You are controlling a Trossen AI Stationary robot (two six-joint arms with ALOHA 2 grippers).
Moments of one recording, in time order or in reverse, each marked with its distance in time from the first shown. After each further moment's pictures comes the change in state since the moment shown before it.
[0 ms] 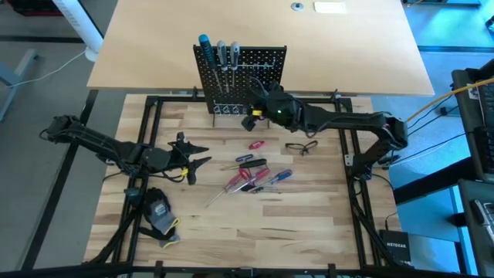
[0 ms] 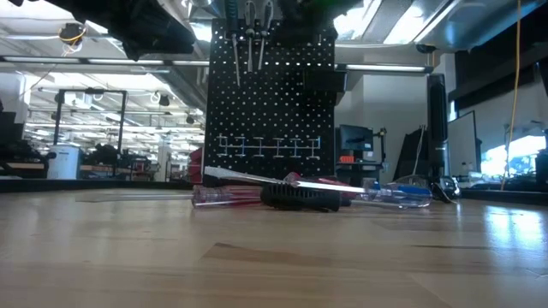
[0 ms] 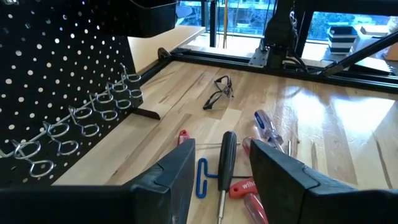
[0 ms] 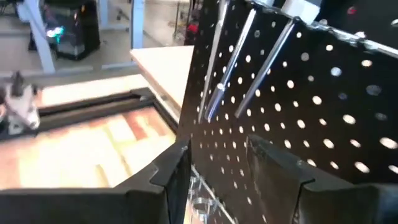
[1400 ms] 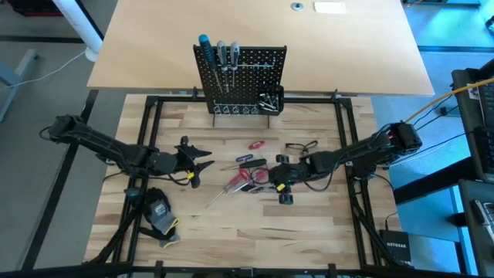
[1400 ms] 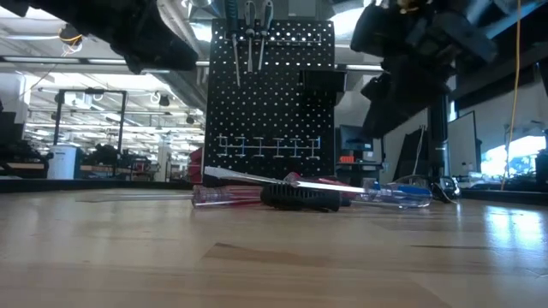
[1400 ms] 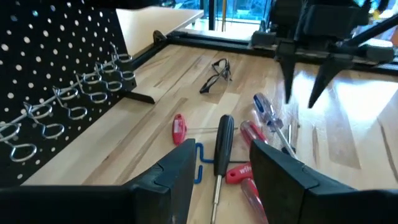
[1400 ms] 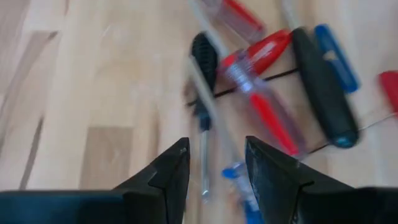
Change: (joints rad) left arm 0.001 0.078 -0.023 0.035 0.015 -0.036; right arm 0.420 -0.102 -0.495 -0.264 -0.367 0.216
